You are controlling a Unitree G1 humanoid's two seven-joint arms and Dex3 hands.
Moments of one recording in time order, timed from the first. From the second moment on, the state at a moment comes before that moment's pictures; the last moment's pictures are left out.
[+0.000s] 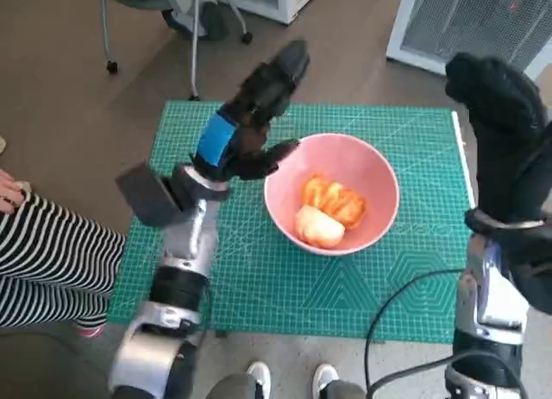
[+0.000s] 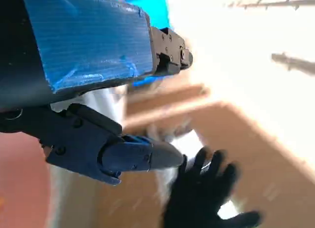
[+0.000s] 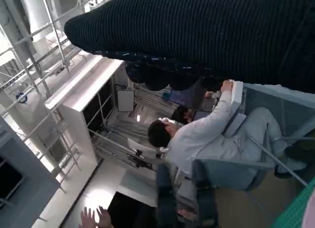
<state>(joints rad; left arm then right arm) -0.75 0.02 0.10 0.61 -0.24 -0.58 -0.49 -0.52 -0.21 -0.20 0.11 0.23 -0.38 0.25</state>
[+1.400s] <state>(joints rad) -0.70 0.02 0.12 0.65 -0.31 -0.72 -0.54 -0.57 -0.17 -0.15 0.29 0.23 -0.49 0.28</state>
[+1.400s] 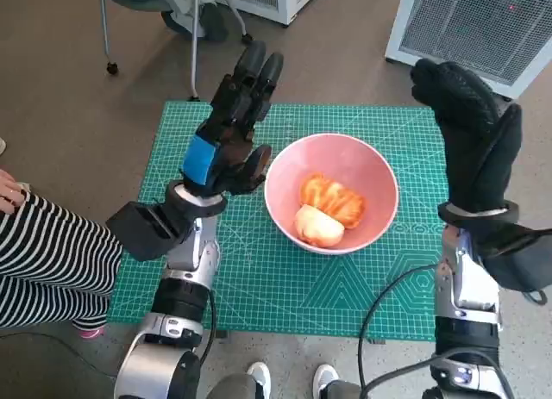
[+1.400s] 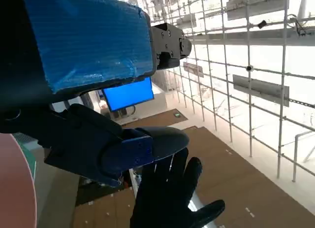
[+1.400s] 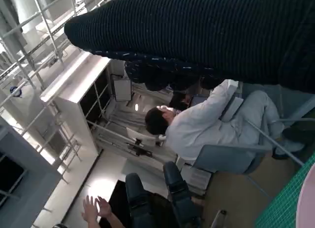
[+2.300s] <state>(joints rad) -0.70 0.03 0.15 0.66 -0.35 -0.72 -0.58 -0.57 -0.17 -0.13 0.31 0.23 -0.49 0.28</state>
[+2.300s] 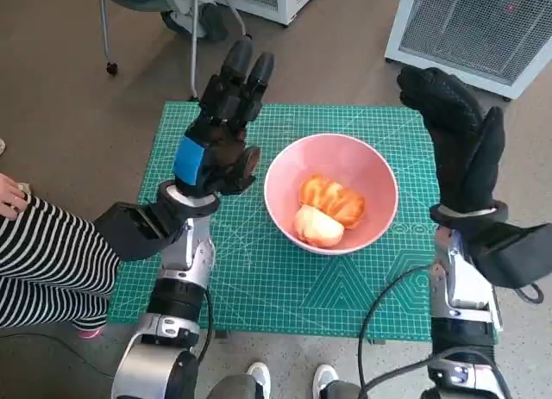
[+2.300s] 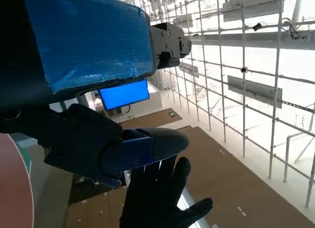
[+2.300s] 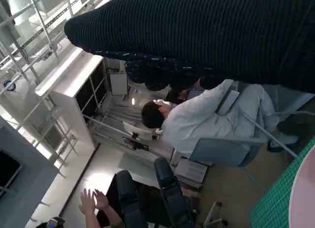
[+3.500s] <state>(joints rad) -0.70 0.05 0.17 0.71 -0.35 -0.73 -0.62 -0.57 -0.17 -0.11 0.33 0.23 -0.49 0.31</state>
